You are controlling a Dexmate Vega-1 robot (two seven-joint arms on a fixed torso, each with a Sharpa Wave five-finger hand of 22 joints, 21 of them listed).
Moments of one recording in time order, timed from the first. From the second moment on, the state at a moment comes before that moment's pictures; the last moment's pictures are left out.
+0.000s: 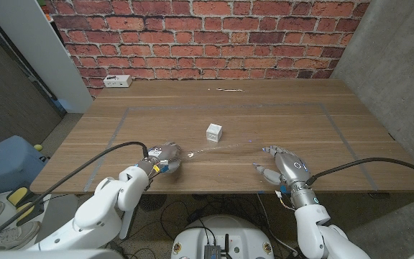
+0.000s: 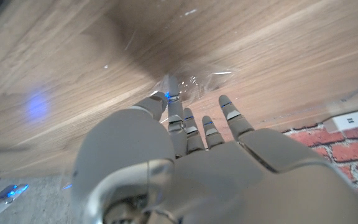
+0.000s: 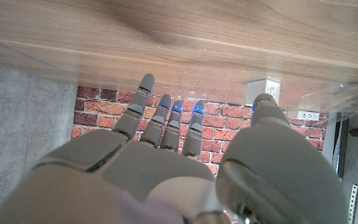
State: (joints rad) left arm 1.41 0.91 0.36 -2.27 0.74 0.53 -0.23; left_hand 1.03 0.21 0.50 -0.02 0.21 0.74 0.12 0.49 0.51 0.24 -0.02 0.24 0.23 0.04 0.05 0.19 0.21 0.16 0.12 0.24 0.20; right arm -1.50 -0.86 -0.62 -2.33 -0.68 -0.80 -0.50; right_hand 0.63 -0.02 0.22 -0.09 0.27 0.36 -0.06 0.18 0.19 0.28 -0.01 0.19 0.21 0.29 -0.04 0.23 0.31 0.33 0.08 0.53 0.17
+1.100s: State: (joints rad) left arm 1.31 0.92 0.63 -2.25 1.36 0.74 -0.05; left_hand 1.01 0.18 0.46 -0.03 0.18 0.76 -0.06 0.57 0.59 0.24 -0.08 0.24 0.24 0.06 0.03 0.21 0.19 0.11 0.16 0.23 0.20; right arm -1.33 -0.79 -0.81 -2.30 -0.94 -1.00 -0.37; right_hand 0.75 -0.02 0.24 -0.15 0.32 0.05 -0.09 0.19 0.19 -0.04 0.03 0.18 0.21 0.09 0.01 0.20 0.31 0.23 0.15 0.42 0.17
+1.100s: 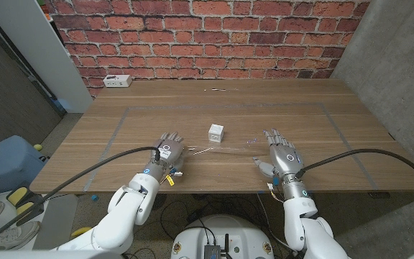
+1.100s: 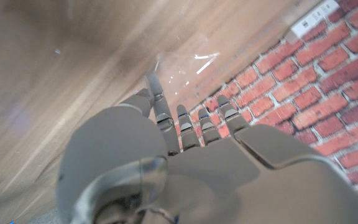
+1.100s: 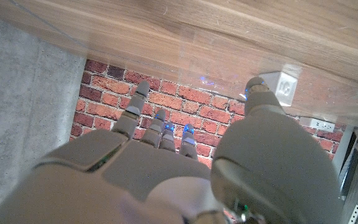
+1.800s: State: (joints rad) left arm 1.35 0.85 0.60 -2.16 1.55 0.68 0.16; left_hand 0.97 0.15 0.41 -0.03 0.18 0.80 -0.11 0.58 0.56 0.21 -0.09 0.23 0.24 0.05 0.02 0.20 0.19 0.10 0.15 0.22 0.20; right arm -1.30 -0.73 -0.84 -2.26 -1.30 -1.02 -0.07; right_hand 0.82 0.00 0.24 -0.14 0.35 0.01 -0.07 0.18 0.19 -0.06 0.02 0.19 0.21 0.08 0.00 0.21 0.31 0.23 0.14 0.39 0.17
